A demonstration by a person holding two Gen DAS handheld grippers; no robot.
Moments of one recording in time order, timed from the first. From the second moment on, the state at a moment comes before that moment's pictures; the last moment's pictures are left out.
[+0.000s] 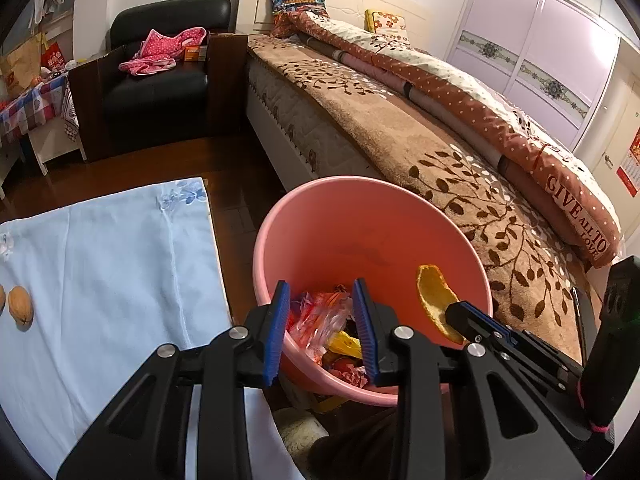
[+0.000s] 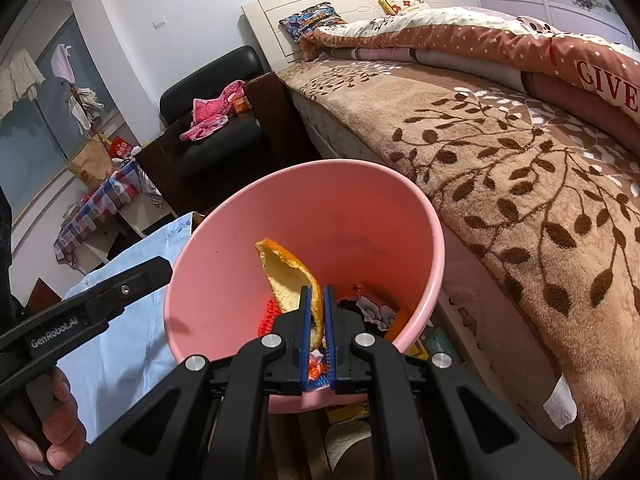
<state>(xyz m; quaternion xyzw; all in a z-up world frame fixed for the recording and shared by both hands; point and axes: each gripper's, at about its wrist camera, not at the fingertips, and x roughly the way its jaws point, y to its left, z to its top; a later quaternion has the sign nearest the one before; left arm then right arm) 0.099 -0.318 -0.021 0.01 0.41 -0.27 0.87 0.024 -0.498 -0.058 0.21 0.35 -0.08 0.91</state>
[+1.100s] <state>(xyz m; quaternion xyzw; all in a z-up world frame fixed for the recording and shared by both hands) 0.088 -0.304 -0.020 0.02 0.41 -0.26 0.87 0.030 -0.501 -0.065 0.21 0.35 -0.08 0.91</state>
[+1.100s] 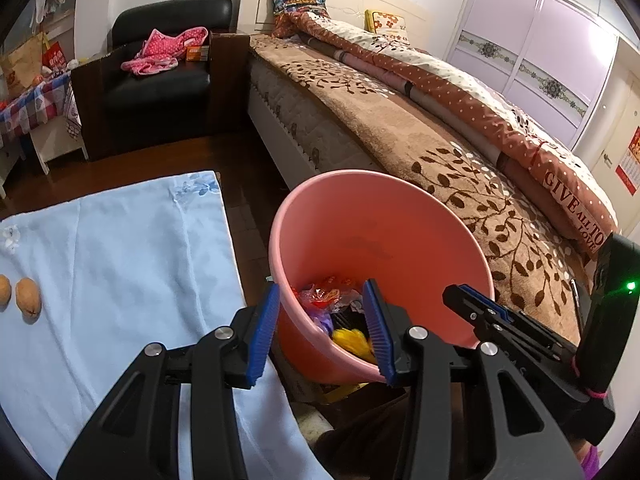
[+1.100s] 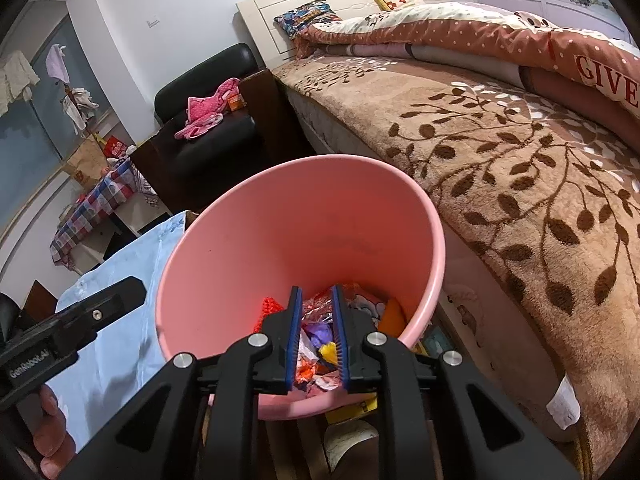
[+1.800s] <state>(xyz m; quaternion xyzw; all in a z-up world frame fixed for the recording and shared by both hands) 0.069 -0.305 -0.008 0.05 0.38 -0.26 0.89 0.013 -0.483 -0.046 0.20 0.34 -0.06 0.92</state>
